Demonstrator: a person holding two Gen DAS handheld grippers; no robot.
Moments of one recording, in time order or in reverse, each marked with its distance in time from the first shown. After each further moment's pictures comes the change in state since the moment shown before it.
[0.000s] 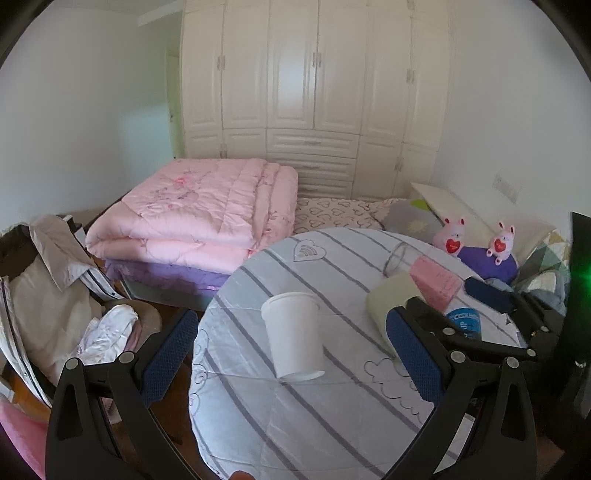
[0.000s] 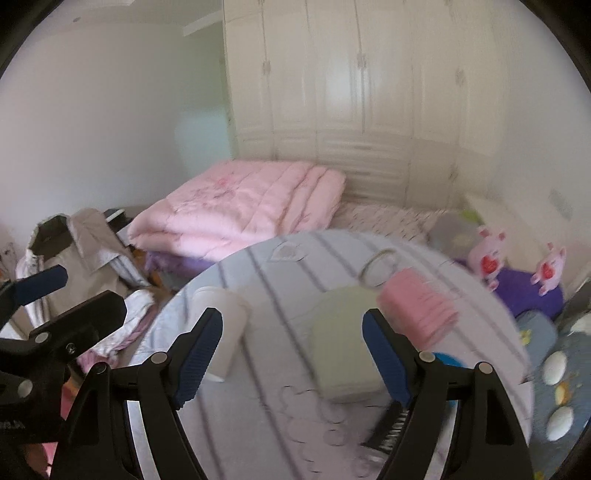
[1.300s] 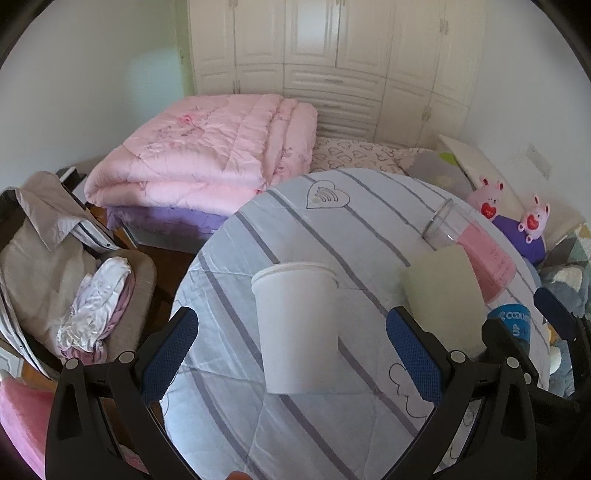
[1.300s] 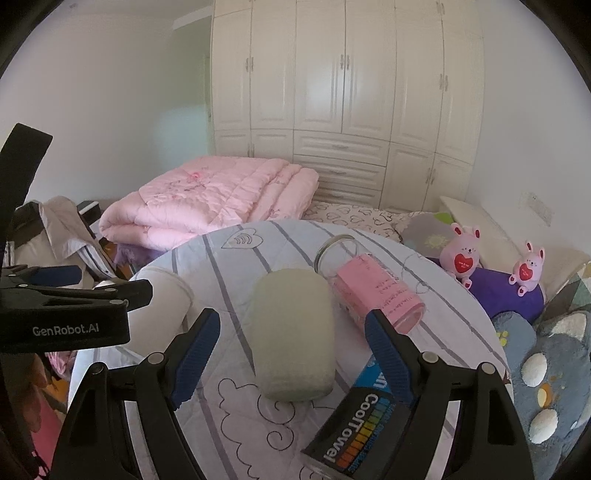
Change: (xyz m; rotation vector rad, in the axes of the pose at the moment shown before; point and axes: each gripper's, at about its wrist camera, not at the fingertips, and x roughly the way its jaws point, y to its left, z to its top) left arm 0.108 -0.001 -0.002 -0.050 0.259 0.058; right arm 0.023 -0.029 -0.021 -0.025 0.020 -0.089
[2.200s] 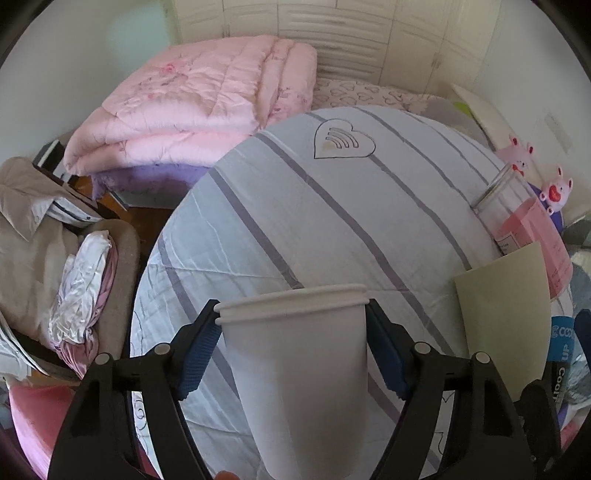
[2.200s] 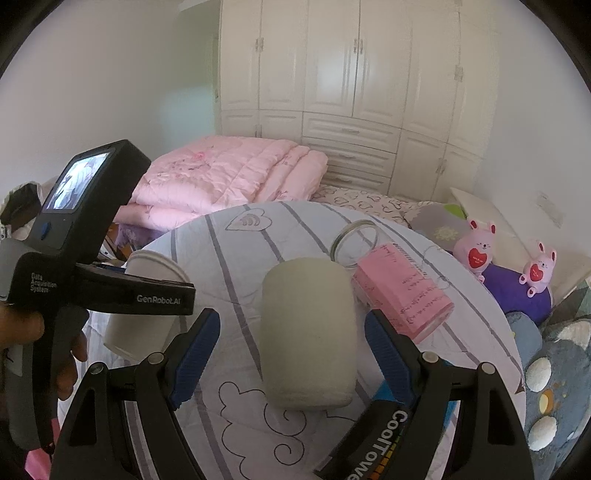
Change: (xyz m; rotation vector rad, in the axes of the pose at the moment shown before) left arm 0.089 -0.001 0.021 0.021 0.229 0.002; right arm 0.028 0.017 0.001 -0.037 0.070 0.016
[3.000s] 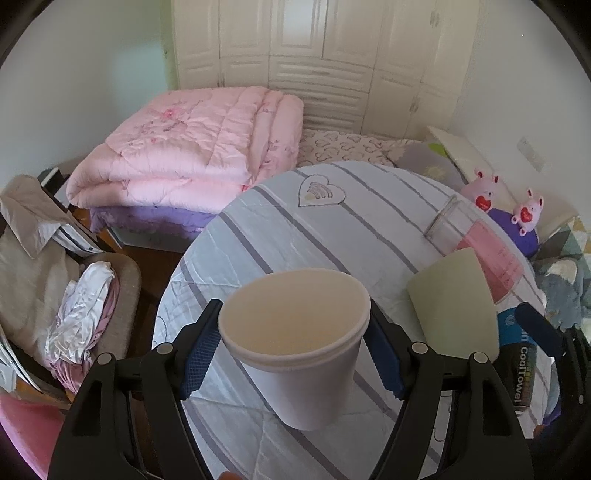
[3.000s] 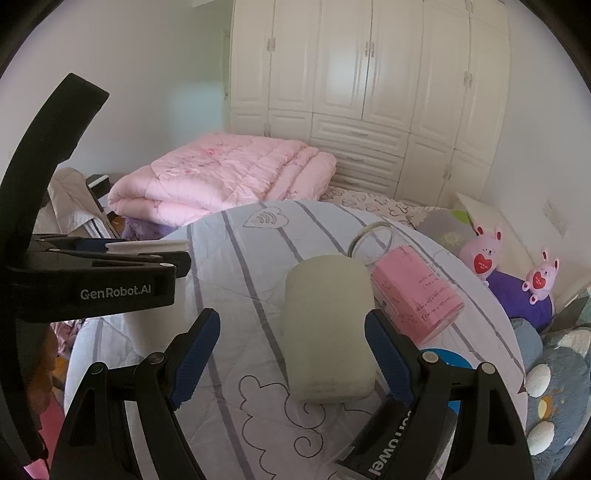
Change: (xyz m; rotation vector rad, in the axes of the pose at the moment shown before) left arm -0.063 0.006 -0.026 0.013 -0.209 -0.057; right arm -0.010 0.018 -0.003 -0.036 -0.006 0.017
